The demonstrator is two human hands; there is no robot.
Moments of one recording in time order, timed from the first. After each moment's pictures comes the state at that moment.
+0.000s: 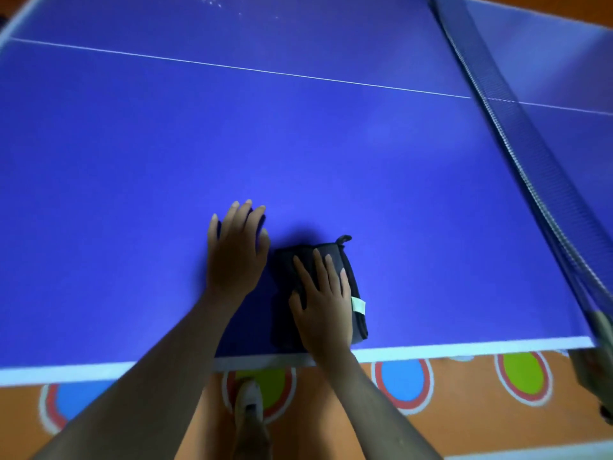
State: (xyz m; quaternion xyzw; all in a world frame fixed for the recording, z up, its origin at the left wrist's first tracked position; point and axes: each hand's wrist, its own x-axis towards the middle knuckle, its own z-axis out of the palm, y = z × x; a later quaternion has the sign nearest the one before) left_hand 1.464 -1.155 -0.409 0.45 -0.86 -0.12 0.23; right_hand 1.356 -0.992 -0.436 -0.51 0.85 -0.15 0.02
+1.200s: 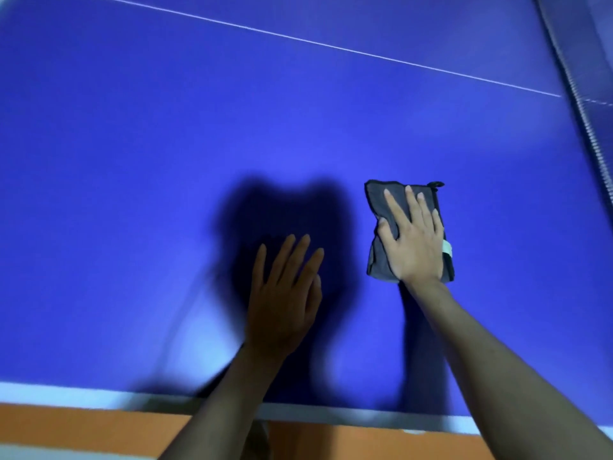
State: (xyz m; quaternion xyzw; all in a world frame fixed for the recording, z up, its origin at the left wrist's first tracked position) left_hand 1.433 -1.112 -0.443 0.41 -0.87 -0.07 0.27; right_hand 1.167 -1.101 -0.436 -0.50 0.87 -0.08 0.01
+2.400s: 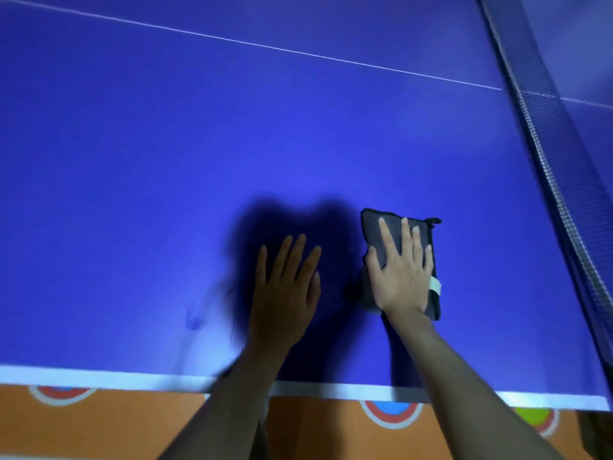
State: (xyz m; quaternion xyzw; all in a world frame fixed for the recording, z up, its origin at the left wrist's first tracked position) left_hand 1.346 -1.038 -0.446 0.43 -0.88 -0.05 0.22; right_hand 1.131 -0.977 -0.445 -0.43 0.90 -0.07 -0.03
